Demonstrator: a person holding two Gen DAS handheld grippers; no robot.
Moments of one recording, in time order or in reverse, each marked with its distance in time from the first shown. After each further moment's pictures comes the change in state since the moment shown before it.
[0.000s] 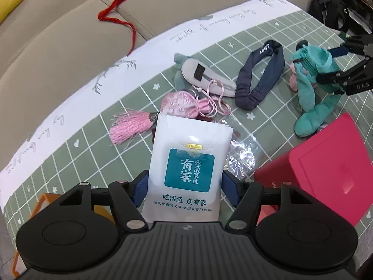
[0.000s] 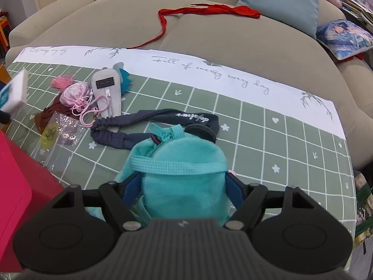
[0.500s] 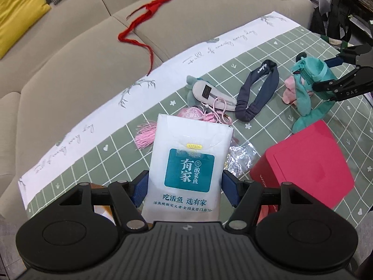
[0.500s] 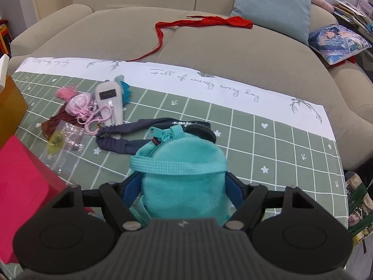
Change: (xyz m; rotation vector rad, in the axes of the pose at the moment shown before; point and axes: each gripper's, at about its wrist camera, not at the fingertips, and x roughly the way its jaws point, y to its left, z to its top) left arm -0.074 -0.008 -0.011 0.003 -0.072 0.080; right arm -0.030 -0.007 -0.007 0.022 -0.052 -0.012
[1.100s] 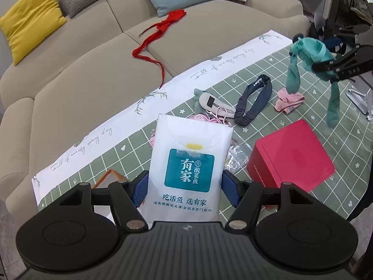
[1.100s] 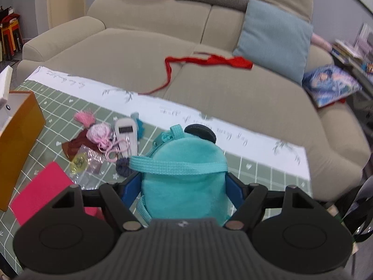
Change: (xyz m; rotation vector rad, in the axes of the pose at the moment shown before) left arm -0.066 0.009 -0.037 -0.019 -0.099 0.020; right arm -0.086 0.028 0.034 -0.094 -0.099 -0.041
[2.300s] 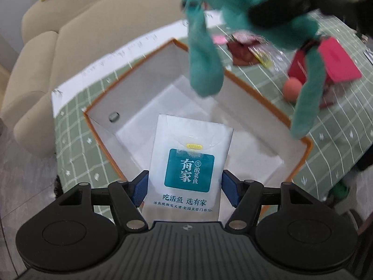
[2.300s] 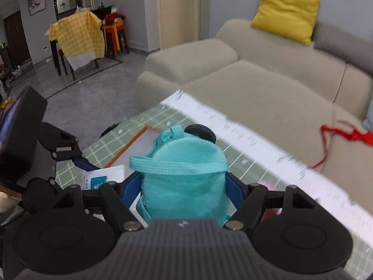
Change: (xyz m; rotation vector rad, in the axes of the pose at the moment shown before) left arm -0.016 0.088 -0.168 -0.104 0.216 0.023; right arm -0.060 0.321 0.125 -0.249 -0.128 0.447
